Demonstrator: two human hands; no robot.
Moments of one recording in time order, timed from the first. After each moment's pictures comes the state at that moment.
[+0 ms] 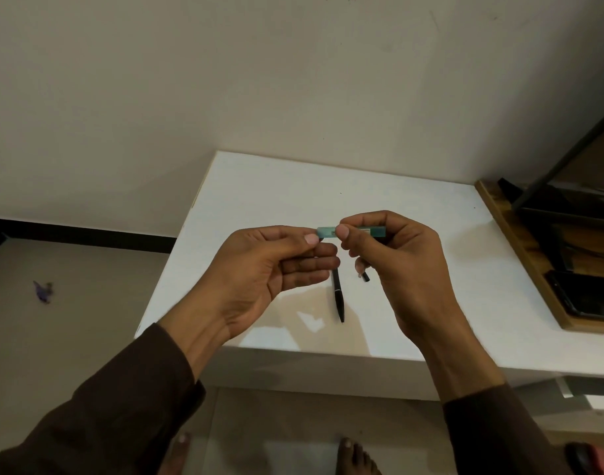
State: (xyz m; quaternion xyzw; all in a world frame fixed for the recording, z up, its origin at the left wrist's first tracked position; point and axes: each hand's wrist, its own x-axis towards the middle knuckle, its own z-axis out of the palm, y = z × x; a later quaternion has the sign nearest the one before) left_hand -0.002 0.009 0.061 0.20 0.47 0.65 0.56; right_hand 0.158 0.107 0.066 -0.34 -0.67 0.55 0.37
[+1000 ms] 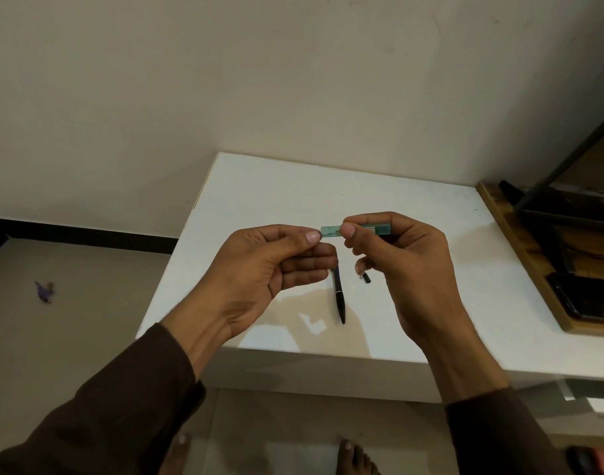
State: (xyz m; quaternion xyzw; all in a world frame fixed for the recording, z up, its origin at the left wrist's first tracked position) left_hand -0.002 0.011 0.059 0.20 0.47 0.66 0.55; right_hand 0.160 0.105 0.071 -0.33 -0.66 0.56 0.38
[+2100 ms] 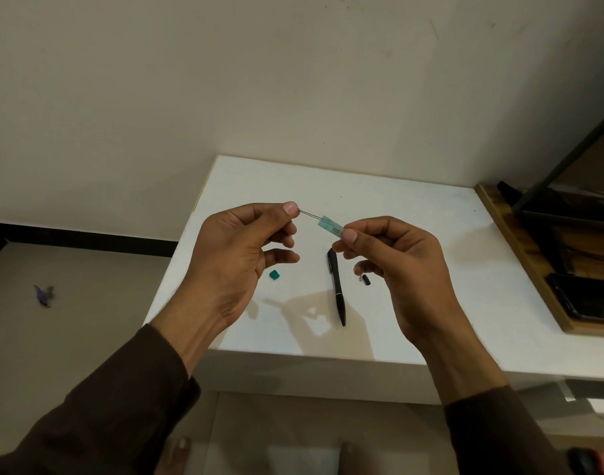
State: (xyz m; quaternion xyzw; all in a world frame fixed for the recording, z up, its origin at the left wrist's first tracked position) left_hand -0.015 0.015 0.063 0.23 0.51 0.72 0.41; right_hand 0.161 0.108 0.068 -0.34 -0.64 0.59 0.36
